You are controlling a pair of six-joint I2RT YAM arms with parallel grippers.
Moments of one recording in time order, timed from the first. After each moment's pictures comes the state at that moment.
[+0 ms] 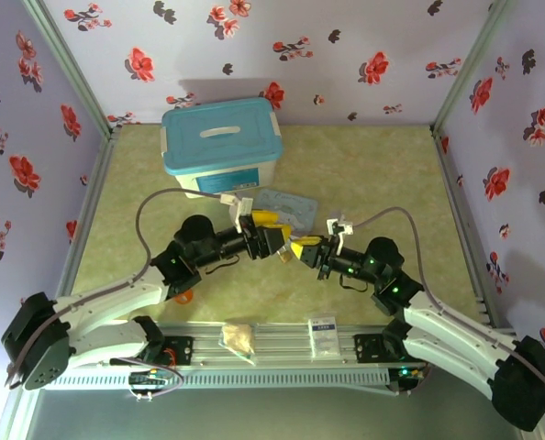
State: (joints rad) left arm -0.92 1.08 0.62 0.47 0.25 -0.62; right arm 0.72 0.76 0.31 0.43 -0.50 0.54
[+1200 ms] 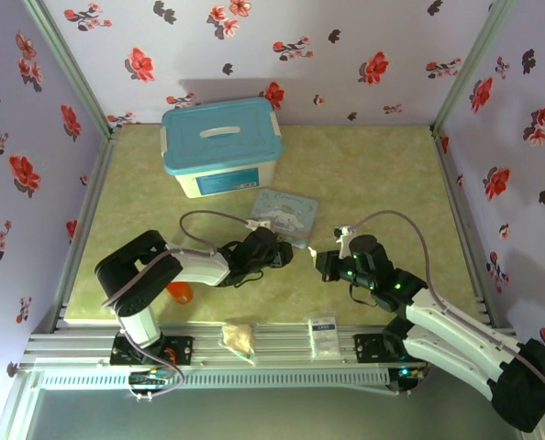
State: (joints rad) left arm -0.99 1.75 0.73 0.31 -0.13 -0.90; right arm 0.71 0.76 0.37 -0.19 -0.15 0.62
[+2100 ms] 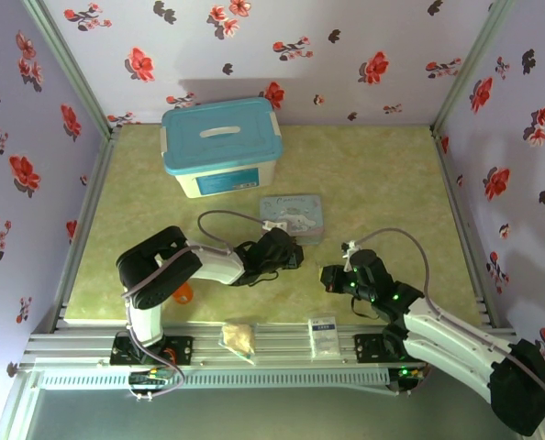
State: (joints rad) left arm -1.04 1.87 0.81 0.39 -0.07 -0.94; right arm 0.69 0.74 0.18 -0.10 -0.16 0.82
